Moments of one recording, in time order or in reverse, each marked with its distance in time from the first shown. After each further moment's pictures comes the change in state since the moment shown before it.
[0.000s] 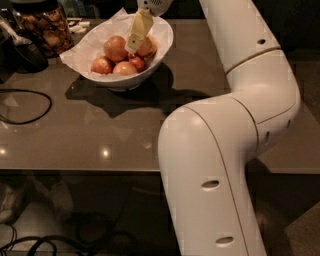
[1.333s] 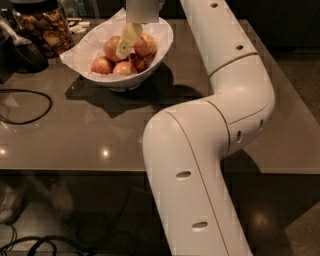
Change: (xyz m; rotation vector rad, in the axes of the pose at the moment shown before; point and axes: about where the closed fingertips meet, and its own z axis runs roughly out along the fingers) arm -0.013 -0.001 0.036 -0.047 -0.006 -0.005
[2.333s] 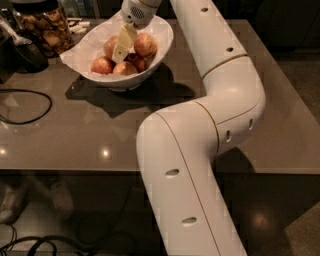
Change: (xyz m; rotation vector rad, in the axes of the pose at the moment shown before) arm -0.005 0.002 0.023 -0.031 0.012 -0.002
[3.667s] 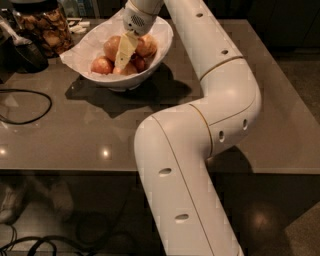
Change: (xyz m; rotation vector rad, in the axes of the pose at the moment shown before) arm 0.016 -0.006 0.020 -0.015 0.038 0.014
